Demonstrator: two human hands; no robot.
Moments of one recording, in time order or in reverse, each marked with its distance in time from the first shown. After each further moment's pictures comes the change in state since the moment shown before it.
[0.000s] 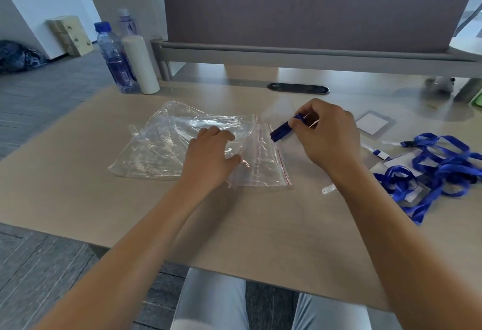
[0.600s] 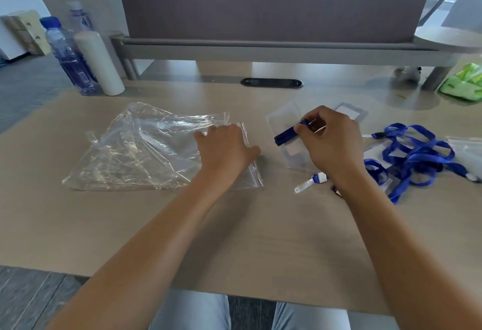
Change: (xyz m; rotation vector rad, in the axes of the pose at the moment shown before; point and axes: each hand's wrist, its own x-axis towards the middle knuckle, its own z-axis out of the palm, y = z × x) left_hand 0.042 0.089 0.041 0.253 -0.072 -0.105; right_hand -0.003 0.057 -0.024 0.056 0.045 0.160
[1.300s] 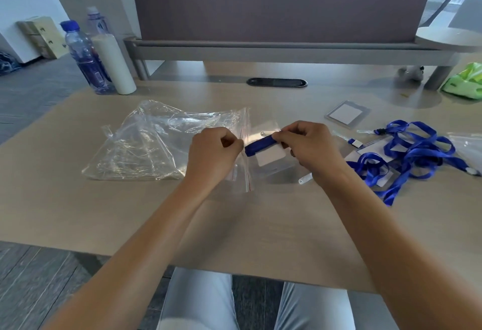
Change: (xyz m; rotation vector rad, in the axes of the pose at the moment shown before) left_hand -0.044 -0.041 -0.021 -0.709 0.085 -0.014; right_hand -0.027 -0.030 0.015 0.415 -0.299 0.253
